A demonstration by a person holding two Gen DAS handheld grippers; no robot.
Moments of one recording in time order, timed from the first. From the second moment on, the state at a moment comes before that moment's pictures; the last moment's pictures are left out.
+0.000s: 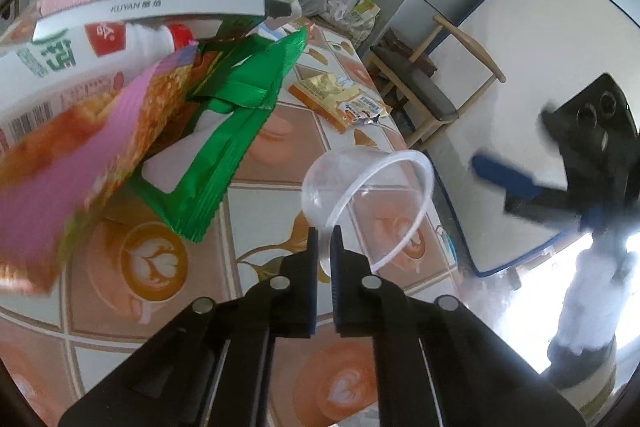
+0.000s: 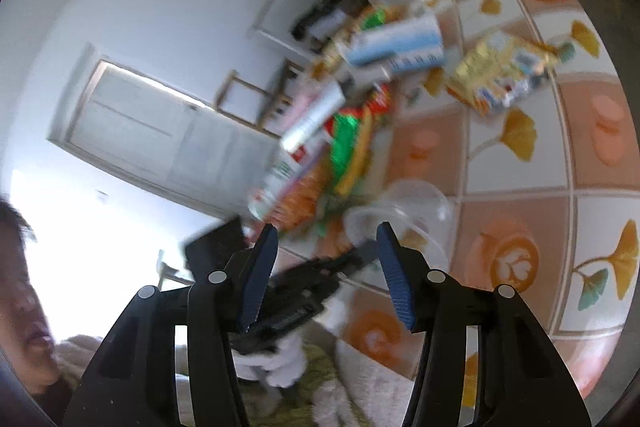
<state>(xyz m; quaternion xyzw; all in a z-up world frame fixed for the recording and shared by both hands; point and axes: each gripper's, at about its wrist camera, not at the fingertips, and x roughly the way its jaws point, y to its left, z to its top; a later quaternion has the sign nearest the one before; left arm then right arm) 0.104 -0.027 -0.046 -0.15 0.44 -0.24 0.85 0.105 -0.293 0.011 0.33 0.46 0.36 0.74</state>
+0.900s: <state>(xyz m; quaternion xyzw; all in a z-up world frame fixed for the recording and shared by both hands) 0.075 -0.023 -0.048 -0.12 0.45 -0.24 0.85 0.261 -0.300 -0.056 0.22 0.56 0.04 0.80</state>
